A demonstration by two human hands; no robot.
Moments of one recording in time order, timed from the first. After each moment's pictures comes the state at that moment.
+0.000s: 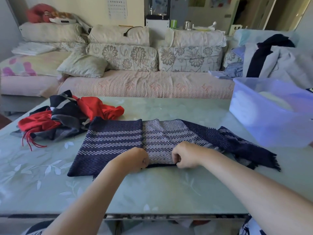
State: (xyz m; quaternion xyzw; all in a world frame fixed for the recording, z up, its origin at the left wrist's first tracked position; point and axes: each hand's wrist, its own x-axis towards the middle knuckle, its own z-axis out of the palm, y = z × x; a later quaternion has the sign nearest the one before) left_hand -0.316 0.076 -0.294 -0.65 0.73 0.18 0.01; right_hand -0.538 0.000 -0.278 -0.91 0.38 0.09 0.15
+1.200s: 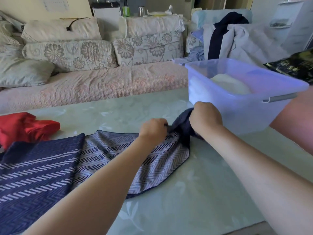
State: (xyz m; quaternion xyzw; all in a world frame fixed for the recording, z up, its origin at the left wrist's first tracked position) left_hand -0.545 -0.140 -0.308 -0.64 0.75 0.03 -0.15; right_hand -0.721 -0.122 -0.249 -0.66 0.73 -0.20 -0.01
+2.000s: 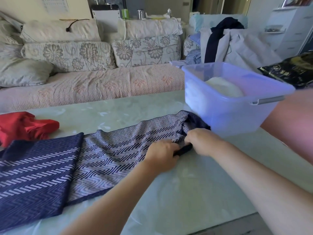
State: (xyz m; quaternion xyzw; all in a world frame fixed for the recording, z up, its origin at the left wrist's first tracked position) left_hand -0.576 -0.057 -0.329 -0.54 0.83 0.04 -0.13; right_hand -0.754 -0.090 -0.290 -0.87 0.49 0.07 -0.07
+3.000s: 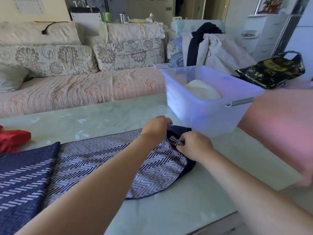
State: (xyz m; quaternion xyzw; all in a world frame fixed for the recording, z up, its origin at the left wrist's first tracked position) left_hand -0.625 -0.154 -0.292 -0.54 0.83 0.05 -0.15; right_hand -0.785 -0.087 -0.306 -0.73 0.68 -0.11 0.04
